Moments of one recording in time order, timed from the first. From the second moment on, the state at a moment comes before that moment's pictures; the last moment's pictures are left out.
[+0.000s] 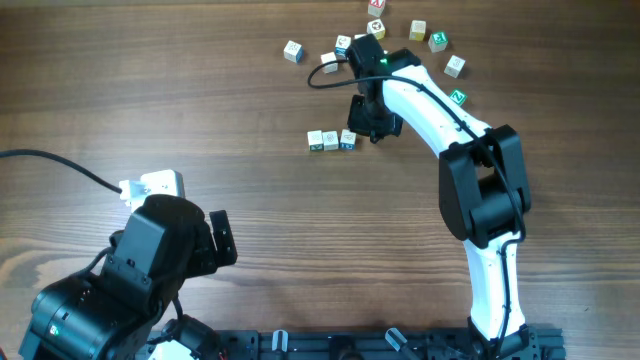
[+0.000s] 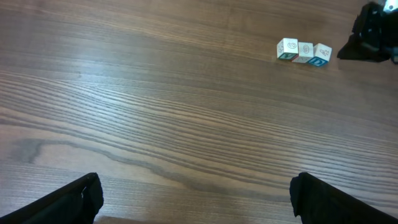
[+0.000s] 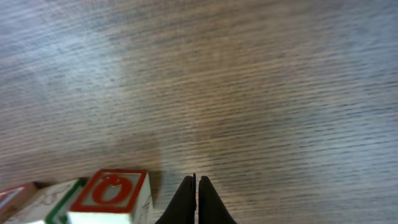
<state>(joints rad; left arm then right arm) -0.53 0.85 1.28 -1.46 -0.31 -0.64 0.42 2.29 1.82 -1.02 0.00 0.60</state>
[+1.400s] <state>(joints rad) -0.53 0.85 1.28 -1.46 -0.31 -0.64 0.41 2.28 1.74 -0.89 -0.23 0.45</state>
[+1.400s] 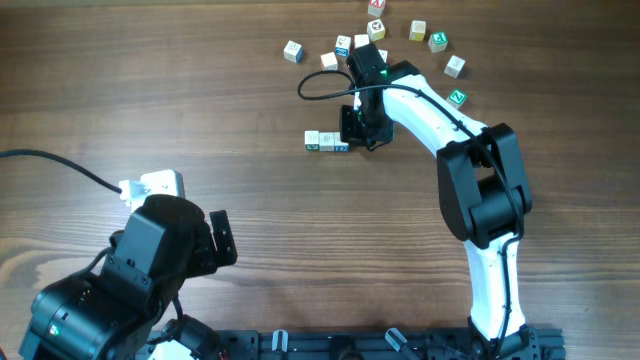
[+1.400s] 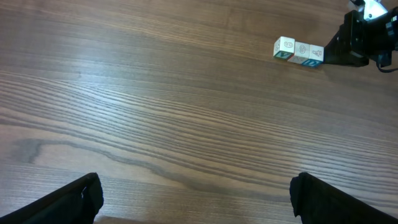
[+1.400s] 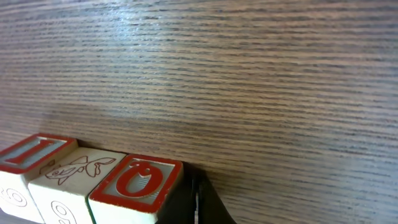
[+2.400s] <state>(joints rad) -0.53 0.85 1.28 -1.46 -0.31 -0.64 0.41 2.28 1.73 -0.93 -0.30 0.61</state>
